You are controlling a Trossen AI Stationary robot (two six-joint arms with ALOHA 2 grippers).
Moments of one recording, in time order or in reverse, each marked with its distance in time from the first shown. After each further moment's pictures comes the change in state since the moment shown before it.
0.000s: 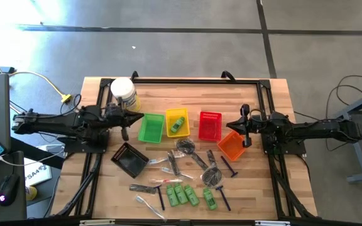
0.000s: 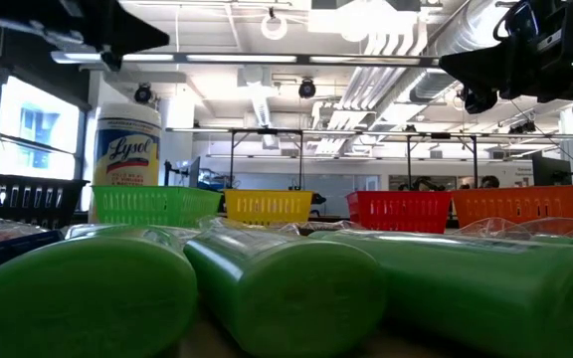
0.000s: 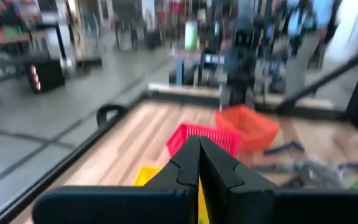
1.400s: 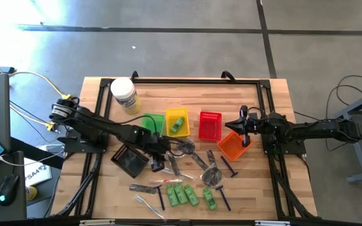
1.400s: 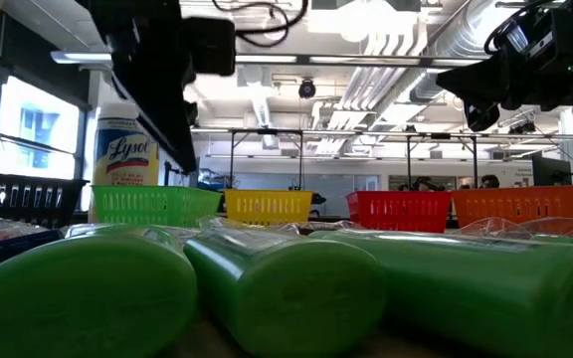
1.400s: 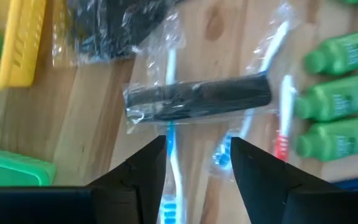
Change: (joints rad) left arm -0.232 1.043 0.579 -0.493 0.249 -0.466; right arm 0.000 0.000 -0.002 -0.075 0.042 0.160
